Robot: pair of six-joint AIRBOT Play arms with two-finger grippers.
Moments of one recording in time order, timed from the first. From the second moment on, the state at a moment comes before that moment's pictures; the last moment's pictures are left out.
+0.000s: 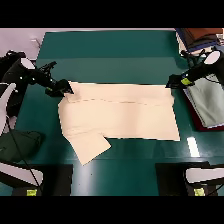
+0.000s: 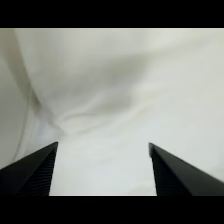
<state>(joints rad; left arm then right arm) 0.06 -1.63 1.44 1.07 -1.31 -1.46 -0.13 -1.52 1.44 -1.23 1.28 1.38</state>
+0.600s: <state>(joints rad) 0.05 -0.99 0.61 1.13 -1.23 -1.52 -0.12 -1.19 1.43 -1.22 1.40 1.38</state>
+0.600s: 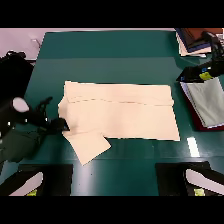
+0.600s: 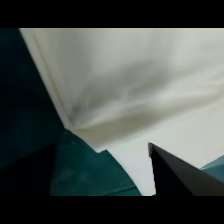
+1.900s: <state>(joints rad) 0.05 -0.87 0.48 0.81 -1.17 -1.33 -0.64 -1.09 0.67 -1.19 1.46 1.30</state>
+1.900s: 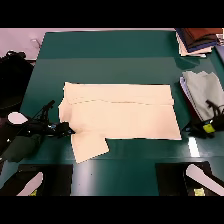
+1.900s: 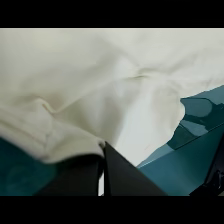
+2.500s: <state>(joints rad) 0.05 -0.82 0.51 0.89 -1.26 -1.35 -0.46 -1.13 0.63 -1.07 1.36 1.26</state>
